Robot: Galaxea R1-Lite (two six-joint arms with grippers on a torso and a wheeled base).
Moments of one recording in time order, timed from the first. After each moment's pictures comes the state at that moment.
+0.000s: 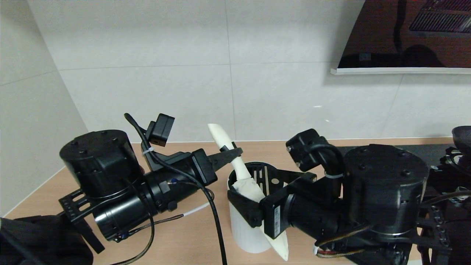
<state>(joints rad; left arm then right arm) -0.61 1.66 -0.57 -1.08 -0.23 -0.78 1.01 1.70 -0.79 -0.76 -0.24 0.22</state>
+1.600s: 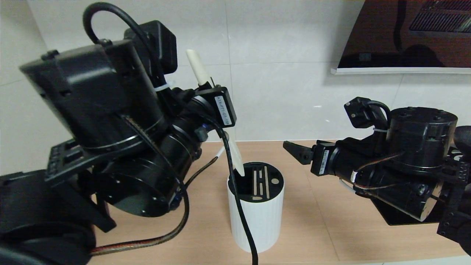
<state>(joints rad) -0.88 1.65 -0.98 -0.82 0.76 -0.12 0.71 1.64 -0.77 -0.76 -0.19 0.29</state>
